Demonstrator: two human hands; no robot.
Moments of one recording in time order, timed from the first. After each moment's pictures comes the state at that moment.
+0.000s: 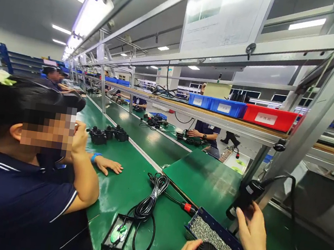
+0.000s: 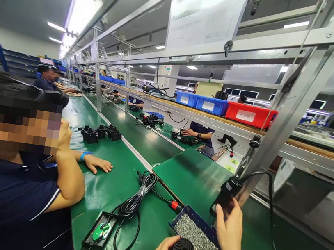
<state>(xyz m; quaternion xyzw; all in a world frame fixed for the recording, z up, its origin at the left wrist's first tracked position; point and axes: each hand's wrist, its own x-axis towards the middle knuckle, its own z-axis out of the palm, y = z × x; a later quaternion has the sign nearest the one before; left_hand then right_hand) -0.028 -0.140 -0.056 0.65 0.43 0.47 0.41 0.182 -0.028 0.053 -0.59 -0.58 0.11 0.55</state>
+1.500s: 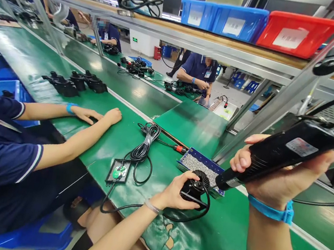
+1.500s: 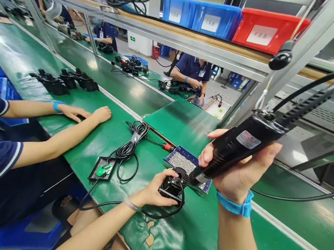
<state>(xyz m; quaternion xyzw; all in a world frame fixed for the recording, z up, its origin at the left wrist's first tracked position) -0.023 -0.137 -0.027 0.69 0.23 0.56 0.40 0.123 -0.128 0.205 -0.32 -0.55 0.40 0.66</state>
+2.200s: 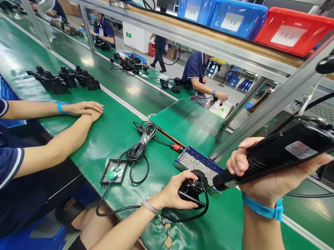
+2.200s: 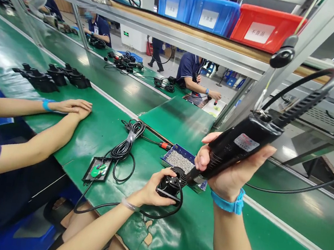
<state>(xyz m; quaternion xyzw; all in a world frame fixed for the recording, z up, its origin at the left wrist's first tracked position) -0.022 -0.136 -0.029 0.69 0.22 0.57 0.39 0.118 -0.130 0.199 -0.28 -0.54 0.44 0.66</state>
